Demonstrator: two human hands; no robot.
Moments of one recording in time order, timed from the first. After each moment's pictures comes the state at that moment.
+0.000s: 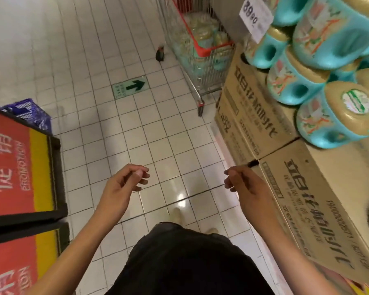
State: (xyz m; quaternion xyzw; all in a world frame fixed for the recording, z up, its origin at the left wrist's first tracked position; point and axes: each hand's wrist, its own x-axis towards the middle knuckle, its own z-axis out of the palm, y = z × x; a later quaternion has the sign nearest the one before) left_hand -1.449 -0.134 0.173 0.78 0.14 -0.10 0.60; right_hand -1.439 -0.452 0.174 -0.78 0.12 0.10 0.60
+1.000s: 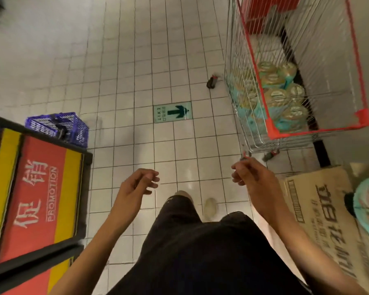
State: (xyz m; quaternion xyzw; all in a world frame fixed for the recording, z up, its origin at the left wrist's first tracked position) left_hand -1.041 0.062 0.143 0.76 0.28 -0.05 0.58; right_hand -0.919 -0.236 0.154 -0.78 0.01 0.22 0.59
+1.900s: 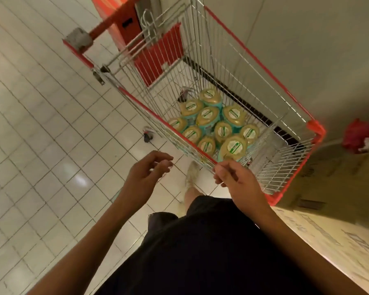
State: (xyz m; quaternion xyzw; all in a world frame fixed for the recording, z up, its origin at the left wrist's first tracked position) left_hand -0.368 0.082 0.153 0.81 -0.12 -0.28 0.51; right_hand -0.487 -0.158 0.125 -0.74 0.26 0.05 0.62
